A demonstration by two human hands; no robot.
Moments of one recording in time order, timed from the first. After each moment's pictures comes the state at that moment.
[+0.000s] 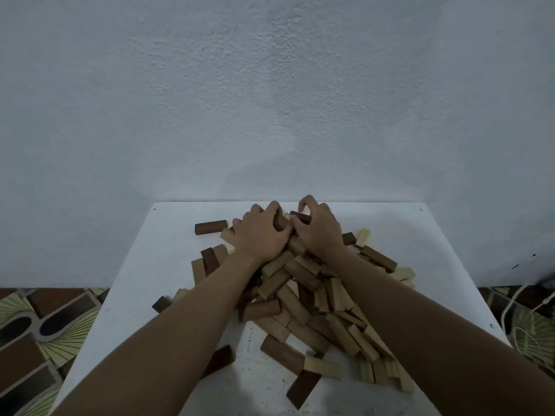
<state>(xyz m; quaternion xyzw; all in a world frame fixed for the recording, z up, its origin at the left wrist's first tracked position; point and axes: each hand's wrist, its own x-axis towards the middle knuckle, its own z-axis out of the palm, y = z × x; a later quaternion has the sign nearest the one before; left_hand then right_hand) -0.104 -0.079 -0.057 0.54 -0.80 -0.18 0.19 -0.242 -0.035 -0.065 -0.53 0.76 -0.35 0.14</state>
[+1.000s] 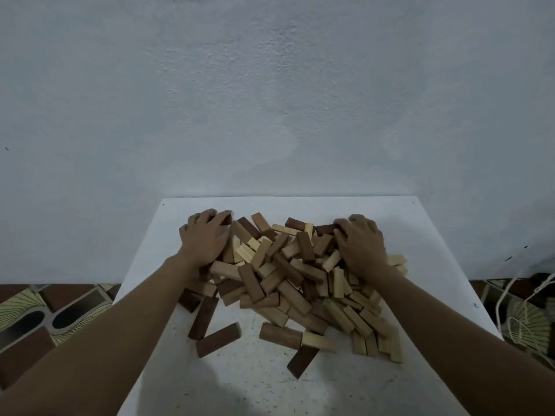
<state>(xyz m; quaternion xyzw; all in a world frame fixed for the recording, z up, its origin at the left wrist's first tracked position) 0.018 -0.109 -0.078 0.55 -0.82 -0.14 0.09 -0.294 0.042 -0.076 -0.54 0.82 -0.15 0.07</state>
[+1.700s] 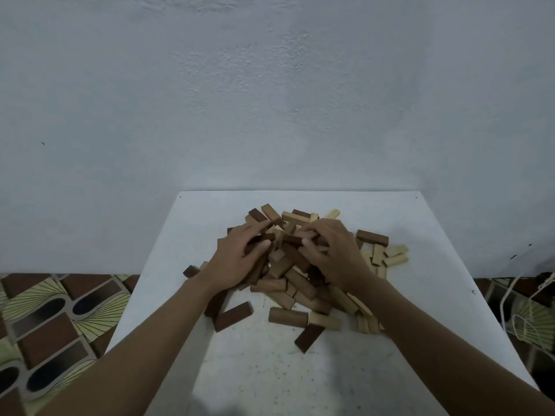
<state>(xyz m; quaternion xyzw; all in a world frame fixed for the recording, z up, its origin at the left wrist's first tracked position) 0.018 -0.011 -0.054 0.37 -0.85 -0.29 0.24 -0.211 0.086 -0.040 -0.65 0.66 -0.36 0.11</state>
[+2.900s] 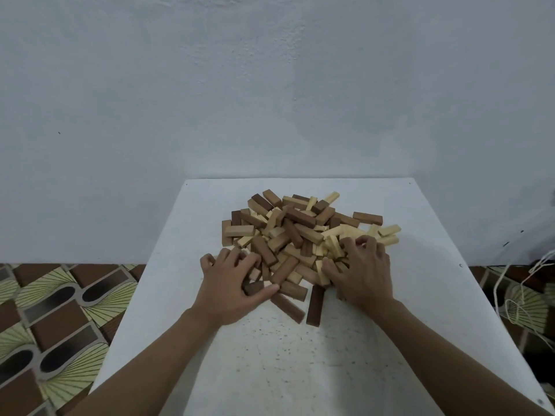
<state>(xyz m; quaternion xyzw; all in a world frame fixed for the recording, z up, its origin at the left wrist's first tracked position) 0.060 0.083 -0.085 0.43 -0.88 -0.06 0.19 -0.215 0.166 -0.085 -0.53 0.82 -0.20 0.00</state>
